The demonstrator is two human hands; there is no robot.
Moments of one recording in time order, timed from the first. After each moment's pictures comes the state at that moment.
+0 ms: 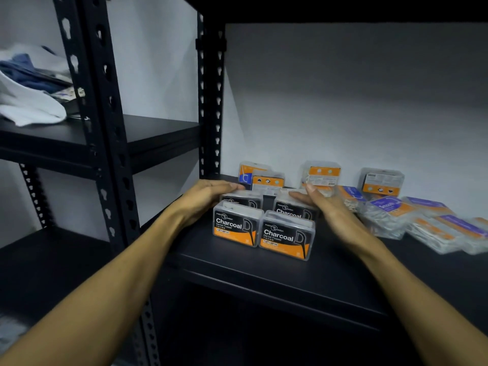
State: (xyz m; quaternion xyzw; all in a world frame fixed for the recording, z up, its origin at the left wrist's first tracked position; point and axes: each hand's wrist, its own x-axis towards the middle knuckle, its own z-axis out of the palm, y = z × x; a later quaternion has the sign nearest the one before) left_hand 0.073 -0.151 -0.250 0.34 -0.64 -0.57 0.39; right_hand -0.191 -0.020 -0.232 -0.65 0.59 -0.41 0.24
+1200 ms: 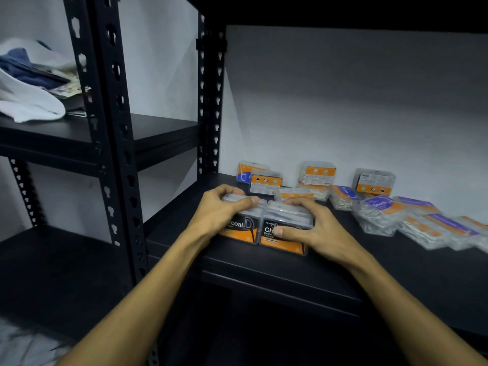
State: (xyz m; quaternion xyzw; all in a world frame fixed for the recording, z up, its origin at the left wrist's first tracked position) left_hand 0.054 -0.089 -0.257 0.42 -0.63 -0.46 0.47; right_hand -0.167 -0.008 -0.250 -0.68 0.57 -0.40 0.24
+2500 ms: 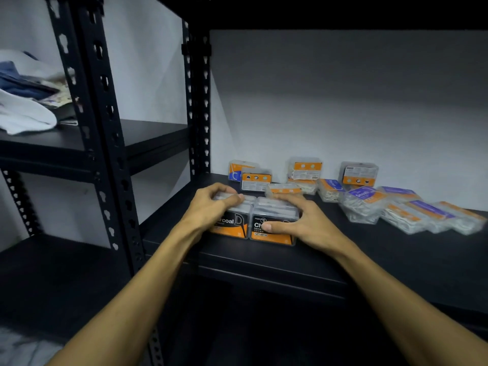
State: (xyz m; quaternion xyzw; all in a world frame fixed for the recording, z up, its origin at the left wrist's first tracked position) left_hand 0.054 -0.080 -0.243 0.45 -0.65 -0.44 0.42; right_hand -0.167 0.000 -0.247 -0.67 0.58 -0.40 0.23
